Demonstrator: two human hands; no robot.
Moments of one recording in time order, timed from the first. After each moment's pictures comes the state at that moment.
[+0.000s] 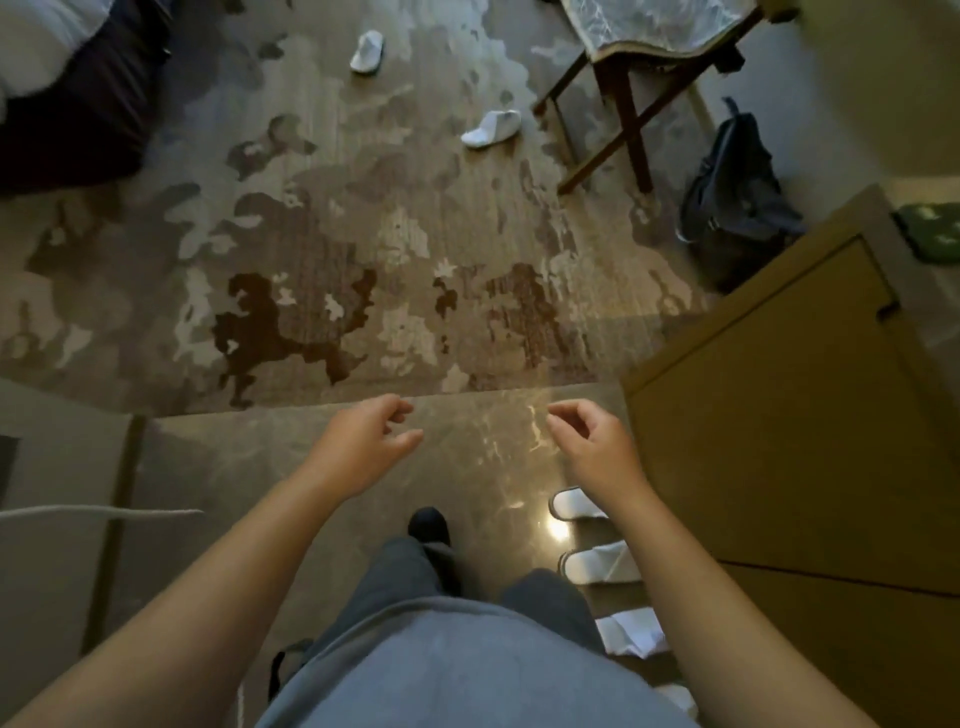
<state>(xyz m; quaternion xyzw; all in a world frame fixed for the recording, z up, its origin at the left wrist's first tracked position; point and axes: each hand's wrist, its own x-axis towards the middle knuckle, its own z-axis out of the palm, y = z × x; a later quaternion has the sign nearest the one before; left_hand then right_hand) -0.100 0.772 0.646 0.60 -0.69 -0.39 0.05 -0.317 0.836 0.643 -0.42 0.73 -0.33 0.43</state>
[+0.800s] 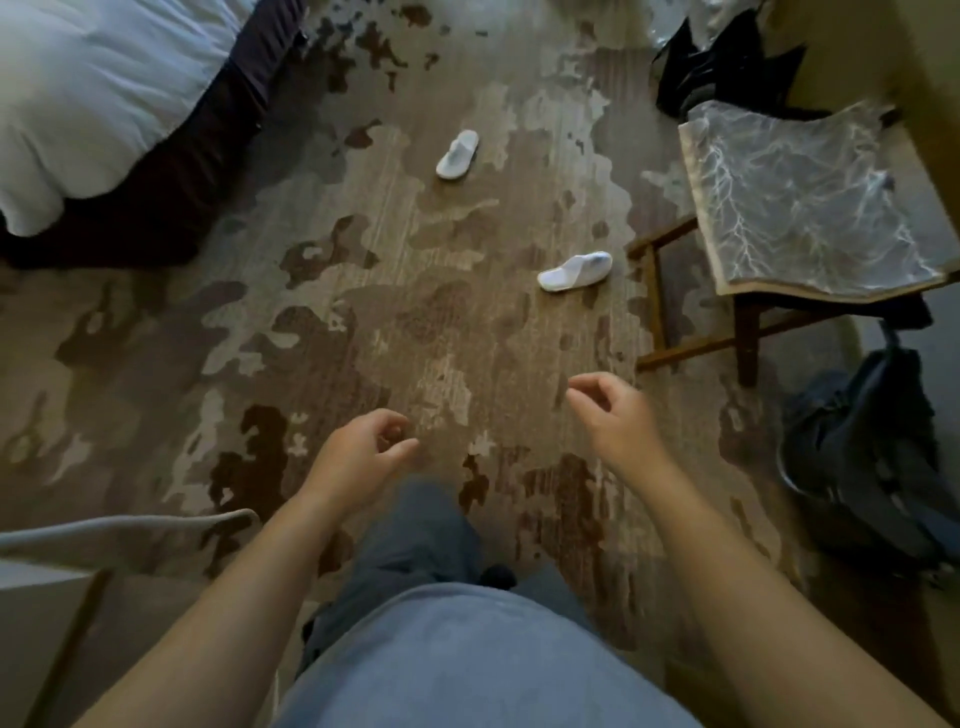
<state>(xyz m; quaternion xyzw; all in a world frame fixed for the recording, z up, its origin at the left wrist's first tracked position) -0.165 0.237 0.641 0.71 -0.57 -0.39 0.13 -0.413 0.210 0.650 -0.53 0.67 -0.28 0.43</state>
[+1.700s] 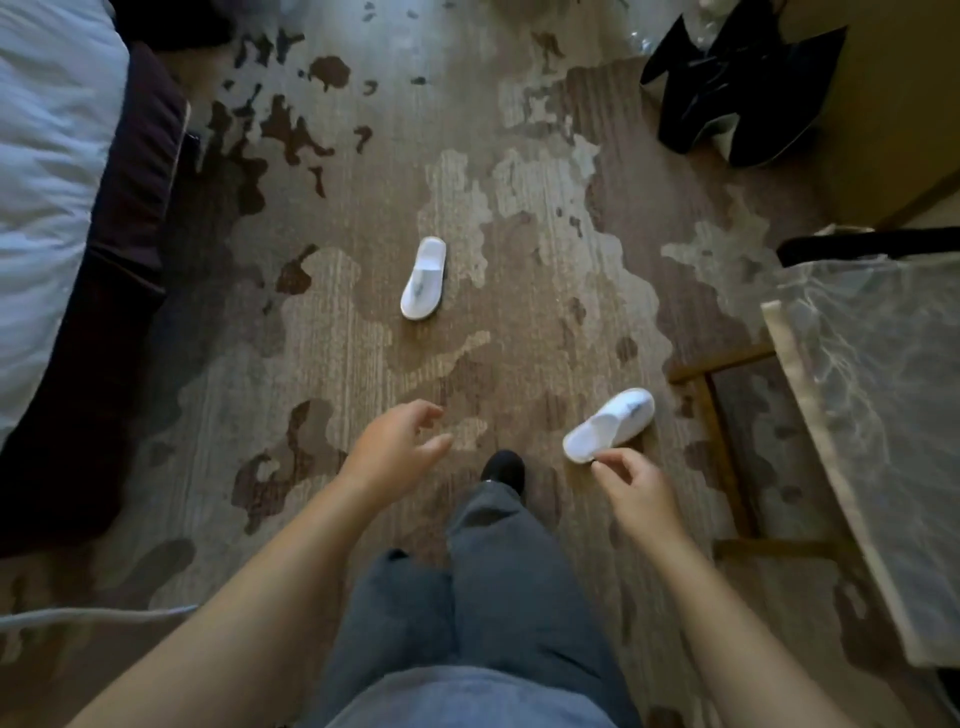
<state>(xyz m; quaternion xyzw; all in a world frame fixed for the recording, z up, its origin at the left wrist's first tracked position) -0.196 -0.487 0.580 0.63 -0.66 -0.40 0.02 -0.422 -0.403 0.545 -0.34 0.77 -0.27 0.47</state>
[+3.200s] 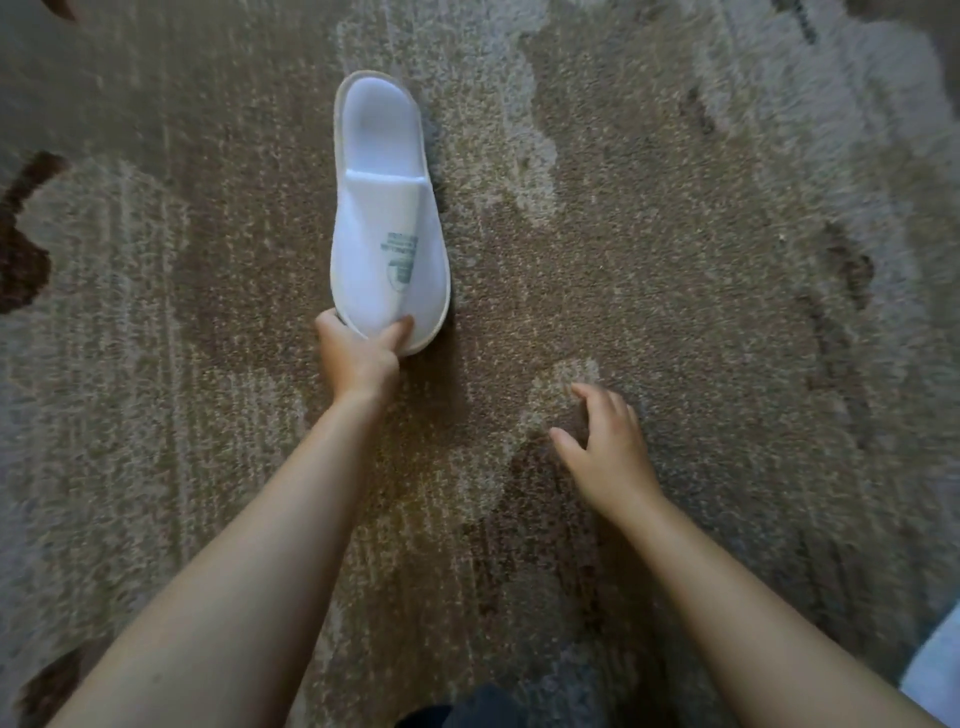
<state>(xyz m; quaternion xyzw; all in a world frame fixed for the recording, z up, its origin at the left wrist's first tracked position) -0.171 -0.920 -0.105 0.78 -0.38 -0.40 0.29 -0.343 -0.787 -0.106 -0.46 0.79 -0.15 0.37</state>
